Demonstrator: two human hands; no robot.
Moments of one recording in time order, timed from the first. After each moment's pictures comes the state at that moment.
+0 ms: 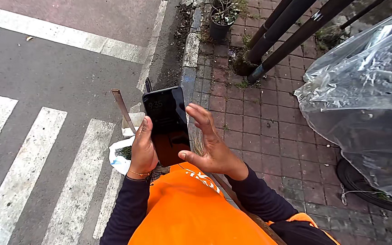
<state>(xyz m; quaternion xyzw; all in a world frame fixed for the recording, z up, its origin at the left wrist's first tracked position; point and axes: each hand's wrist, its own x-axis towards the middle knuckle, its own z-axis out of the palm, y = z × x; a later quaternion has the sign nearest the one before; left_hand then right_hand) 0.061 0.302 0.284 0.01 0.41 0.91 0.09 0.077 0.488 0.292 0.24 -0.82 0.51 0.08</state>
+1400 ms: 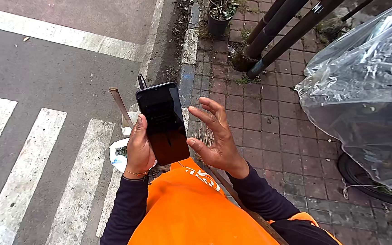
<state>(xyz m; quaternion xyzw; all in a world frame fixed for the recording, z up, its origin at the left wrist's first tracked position) 0.062 0.299 0.286 0.02 0.40 0.91 0.08 0.081 0.495 0.289 0.20 -0.83 0.50 0.17</state>
